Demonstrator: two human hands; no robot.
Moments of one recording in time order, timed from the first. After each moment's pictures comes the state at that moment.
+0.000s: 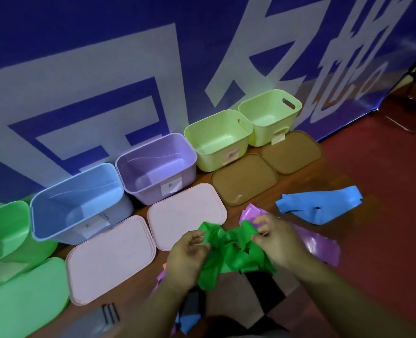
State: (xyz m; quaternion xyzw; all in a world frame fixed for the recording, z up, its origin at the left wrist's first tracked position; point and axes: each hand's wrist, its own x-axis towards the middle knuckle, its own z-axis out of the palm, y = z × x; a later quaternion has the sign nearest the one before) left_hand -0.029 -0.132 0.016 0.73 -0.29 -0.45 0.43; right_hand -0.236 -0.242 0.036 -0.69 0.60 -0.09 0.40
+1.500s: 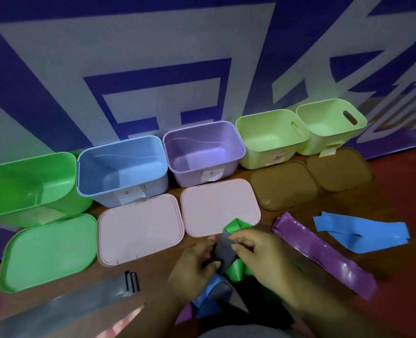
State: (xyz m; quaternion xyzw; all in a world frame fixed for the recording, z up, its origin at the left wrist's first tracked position) left_hand 0.027 -0.069 -0.028 0.73 -0.42 -0.41 0.36; right_hand -0.130 -0.187 0.062 -0.77 0.43 -0.11 0.46
